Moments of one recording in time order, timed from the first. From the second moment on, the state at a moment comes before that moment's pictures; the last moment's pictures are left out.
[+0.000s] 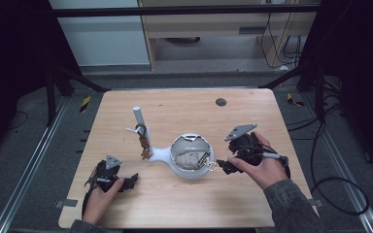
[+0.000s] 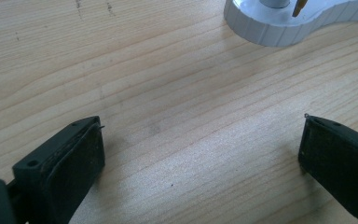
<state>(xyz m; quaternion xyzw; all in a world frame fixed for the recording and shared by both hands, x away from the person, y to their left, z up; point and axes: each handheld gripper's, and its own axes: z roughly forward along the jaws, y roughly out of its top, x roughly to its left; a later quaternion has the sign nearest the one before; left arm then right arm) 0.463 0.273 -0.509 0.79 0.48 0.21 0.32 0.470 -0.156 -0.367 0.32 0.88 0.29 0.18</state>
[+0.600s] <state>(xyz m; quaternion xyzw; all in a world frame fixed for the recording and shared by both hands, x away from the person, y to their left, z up) 0.463 0.273 -0.509 0.79 0.48 0.21 0.32 0.456 -0.200 -0.388 0.37 0.86 0.31 0.18</state>
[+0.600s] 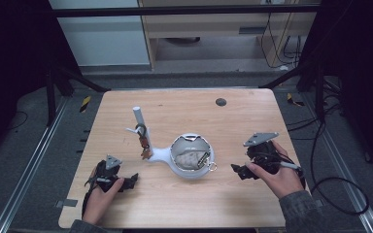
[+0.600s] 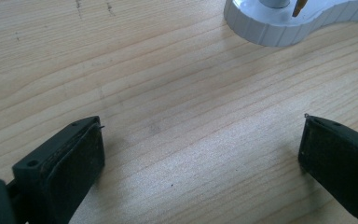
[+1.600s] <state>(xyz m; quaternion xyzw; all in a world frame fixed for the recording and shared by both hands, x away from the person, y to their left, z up) 0.463 0.273 -0.509 0.79 0.48 0.21 0.32 0.462 -0.245 -0.452 0.46 0.82 0.31 0.17</state>
